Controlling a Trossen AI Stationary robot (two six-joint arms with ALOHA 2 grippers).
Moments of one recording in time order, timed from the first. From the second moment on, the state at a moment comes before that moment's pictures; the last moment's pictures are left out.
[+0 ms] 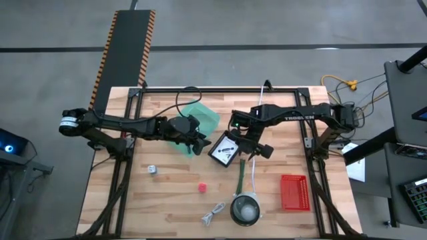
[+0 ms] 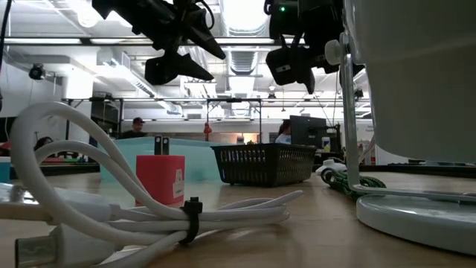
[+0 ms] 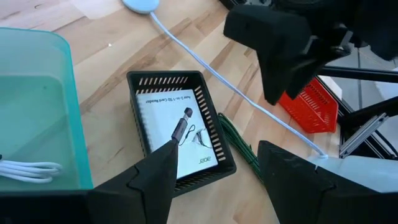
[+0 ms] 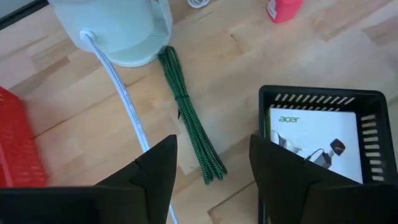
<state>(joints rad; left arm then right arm) 0.01 1.31 0.93 -0.18 -0.08 -0.75 -0.14 1.68 1.29 -0.96 -0.60 -1.05</state>
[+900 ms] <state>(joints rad) 0.01 1.31 0.93 -0.17 -0.08 -0.75 -0.08 1.69 1.02 -0.58 -0.54 -1.16</state>
